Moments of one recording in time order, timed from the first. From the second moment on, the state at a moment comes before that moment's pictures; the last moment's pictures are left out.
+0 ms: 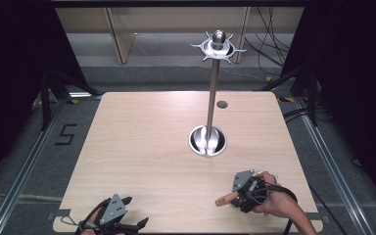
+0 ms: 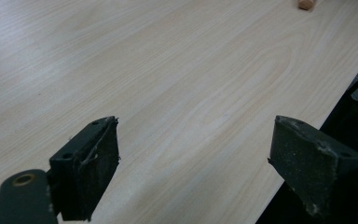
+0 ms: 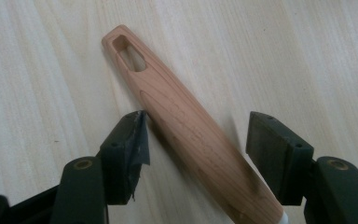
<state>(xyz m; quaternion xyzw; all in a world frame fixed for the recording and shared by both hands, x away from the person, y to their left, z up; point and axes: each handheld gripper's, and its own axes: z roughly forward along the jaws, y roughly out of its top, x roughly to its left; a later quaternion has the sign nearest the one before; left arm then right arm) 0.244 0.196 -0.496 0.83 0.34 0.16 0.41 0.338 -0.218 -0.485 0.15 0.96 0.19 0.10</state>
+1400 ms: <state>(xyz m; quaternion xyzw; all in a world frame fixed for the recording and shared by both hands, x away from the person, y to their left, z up) 0.244 0.197 -0.496 0.83 0.34 0.16 0.41 0.359 -0.206 -0.475 0.17 0.97 0.12 0.07</state>
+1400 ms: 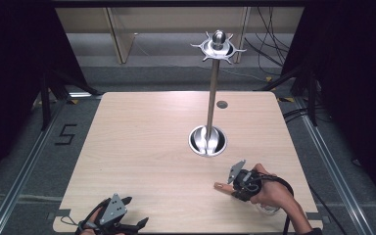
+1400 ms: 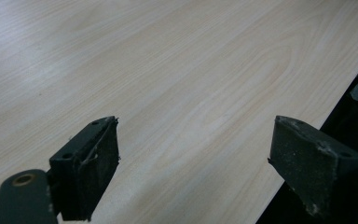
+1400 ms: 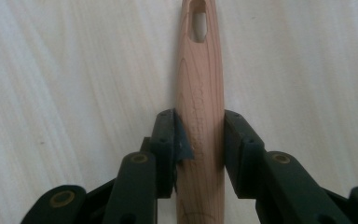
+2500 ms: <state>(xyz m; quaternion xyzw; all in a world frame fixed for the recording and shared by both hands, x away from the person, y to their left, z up) 0.248 0.197 -0.494 0.84 0.32 0.17 0.41 0.357 -0.271 -0.408 0.27 0.88 0.36 0.12</state>
